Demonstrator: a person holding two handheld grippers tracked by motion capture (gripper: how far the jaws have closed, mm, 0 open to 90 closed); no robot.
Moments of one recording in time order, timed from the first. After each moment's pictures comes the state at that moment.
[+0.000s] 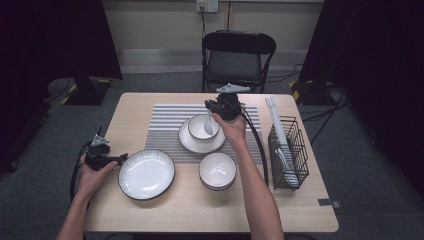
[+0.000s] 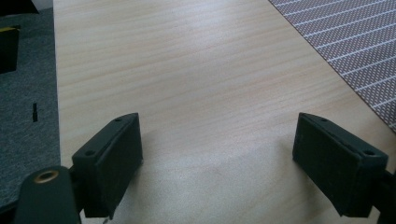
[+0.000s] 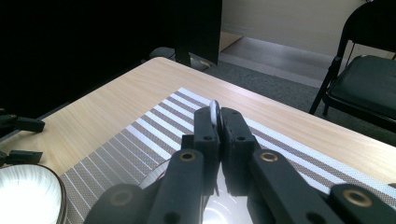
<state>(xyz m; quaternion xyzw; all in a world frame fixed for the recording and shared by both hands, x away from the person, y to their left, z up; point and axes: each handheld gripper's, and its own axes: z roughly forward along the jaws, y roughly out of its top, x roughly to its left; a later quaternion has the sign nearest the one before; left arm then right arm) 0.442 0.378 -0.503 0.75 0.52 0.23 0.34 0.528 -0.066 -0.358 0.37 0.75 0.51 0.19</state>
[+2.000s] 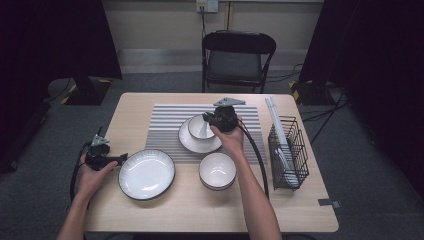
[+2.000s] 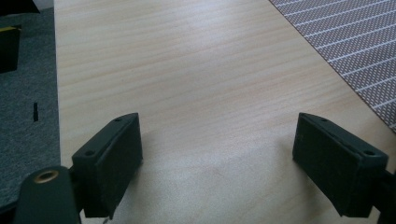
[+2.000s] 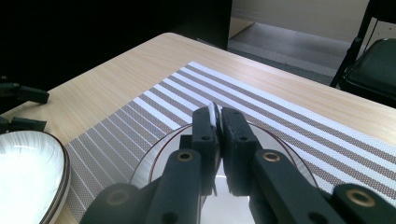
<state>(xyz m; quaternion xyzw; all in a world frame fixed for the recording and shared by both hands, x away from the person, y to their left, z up) 0.442 0.377 -0.503 0.75 0.52 0.23 0.34 0.516 -0.060 -0.396 0.36 0.77 0.50 0.18</state>
